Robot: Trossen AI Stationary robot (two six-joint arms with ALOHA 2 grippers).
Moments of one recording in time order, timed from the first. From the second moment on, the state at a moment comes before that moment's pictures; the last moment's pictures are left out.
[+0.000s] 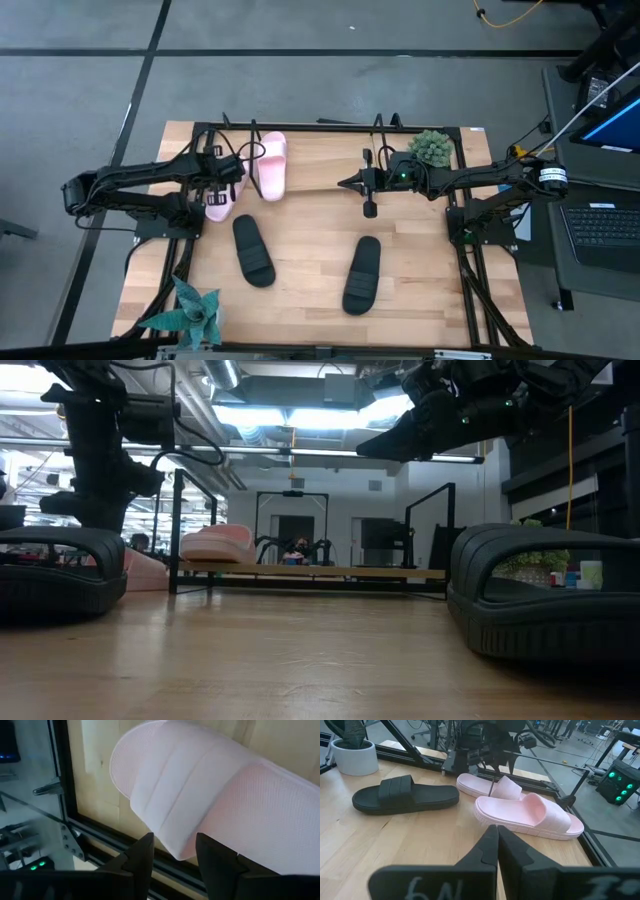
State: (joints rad) left arm 0.45 0.99 0.58 -0.97 -0.49 0.35; right arm -0.20 1.36 0.65 0.48 -0.16 -0.27
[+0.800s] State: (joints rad) left arm 0.45 0.99 0.53 -0.92 -0.44 0.35; right arm -0.20 1.36 0.65 0.48 -0.16 -0.27
